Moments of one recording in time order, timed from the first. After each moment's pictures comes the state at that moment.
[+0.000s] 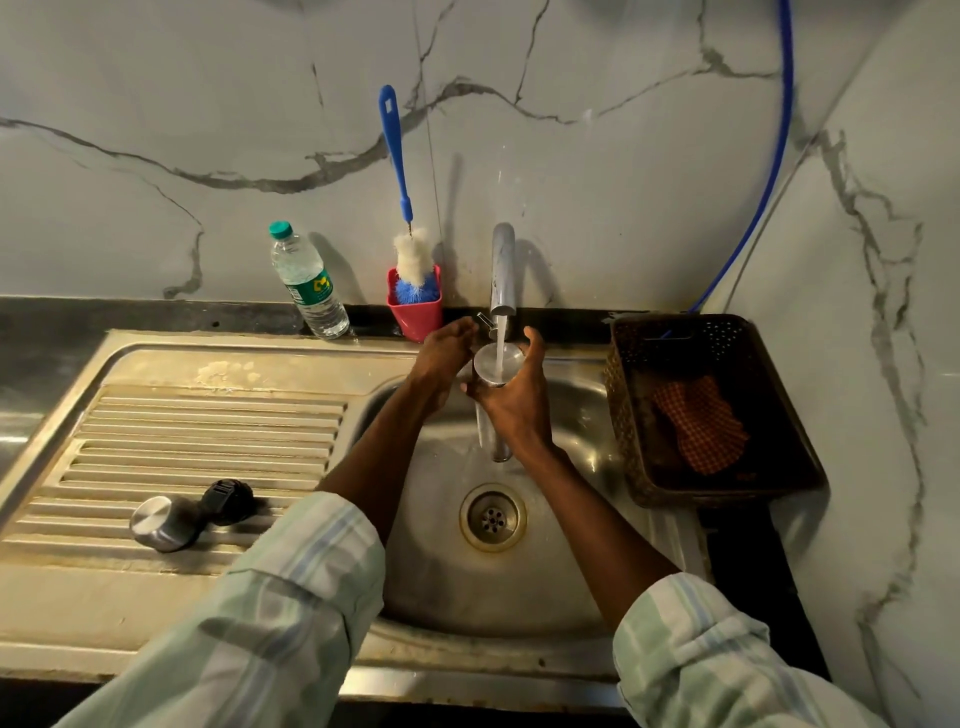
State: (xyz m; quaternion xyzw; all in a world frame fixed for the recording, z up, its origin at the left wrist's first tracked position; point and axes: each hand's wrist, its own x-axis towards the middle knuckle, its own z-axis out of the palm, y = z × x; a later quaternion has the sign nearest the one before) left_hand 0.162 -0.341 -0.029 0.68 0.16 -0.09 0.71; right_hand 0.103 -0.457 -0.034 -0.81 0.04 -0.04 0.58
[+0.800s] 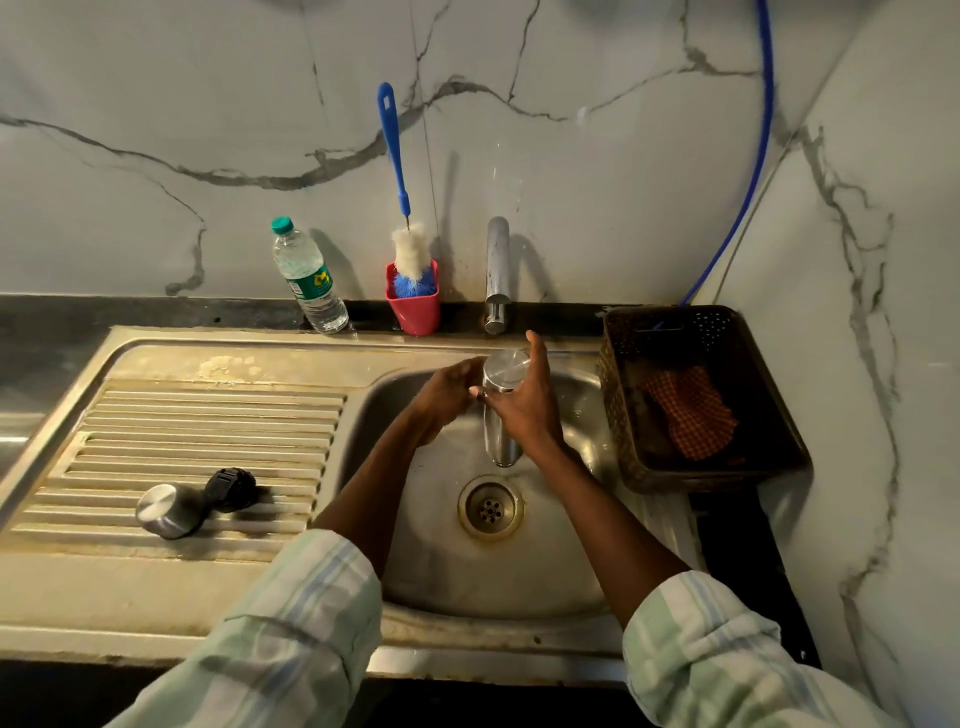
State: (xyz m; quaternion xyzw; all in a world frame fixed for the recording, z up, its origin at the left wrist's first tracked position) left_hand 0.107 -0.334 -0.049 0.79 0.04 -0.18 0.58; right_hand 0.089 -0.474 -0.037 -0.84 0.06 0.00 0.54
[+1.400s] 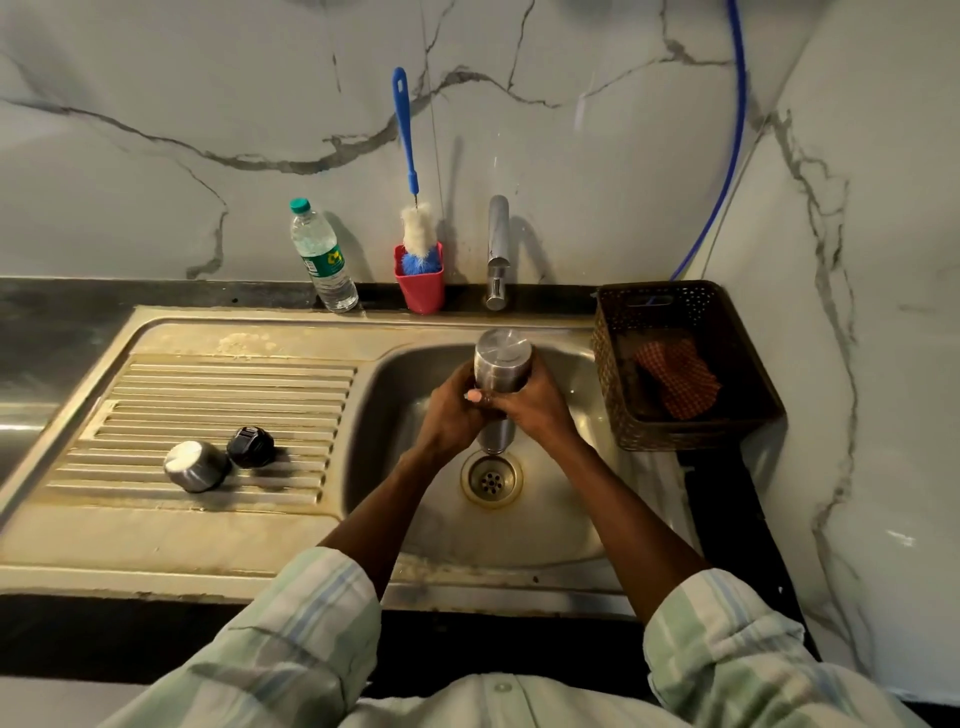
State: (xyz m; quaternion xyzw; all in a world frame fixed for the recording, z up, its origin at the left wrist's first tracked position) left_hand 0.015 -0.360 -0.050 0.83 -0.02 0.01 0.55; right_hand 0.032 -0.494 -0.026 -0.80 0.02 0.08 0.60
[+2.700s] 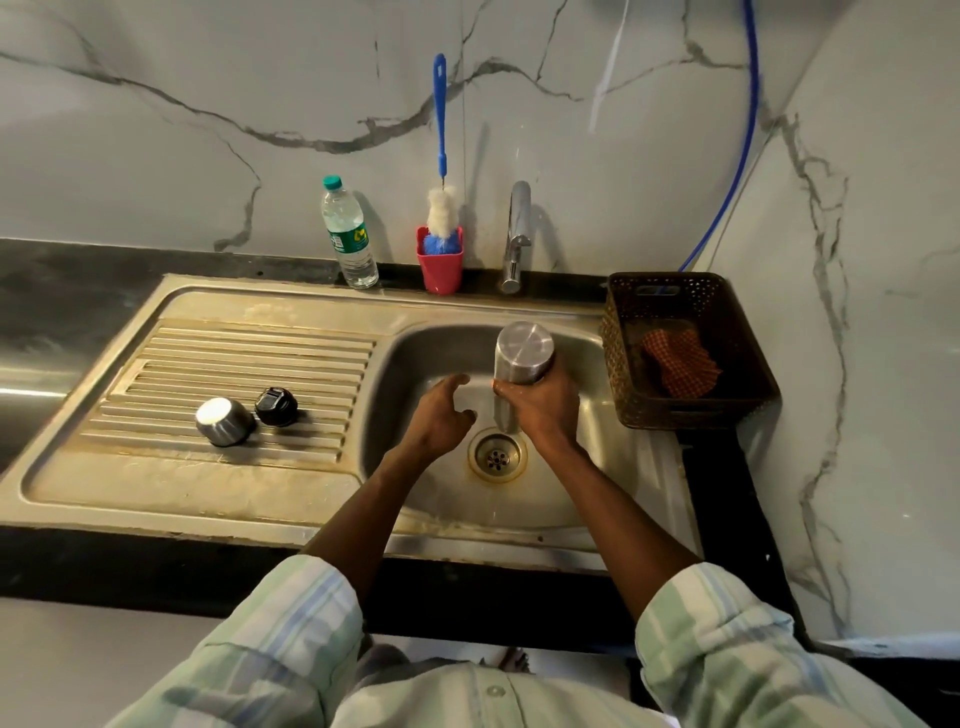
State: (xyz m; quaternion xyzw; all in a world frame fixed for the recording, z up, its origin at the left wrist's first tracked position) left_hand -0.035 -0.330 -0.053 0.91 0.06 -0.04 0.40; right_hand -0.019 -0.482 -0.032 -0.85 0.10 -0.06 0.52
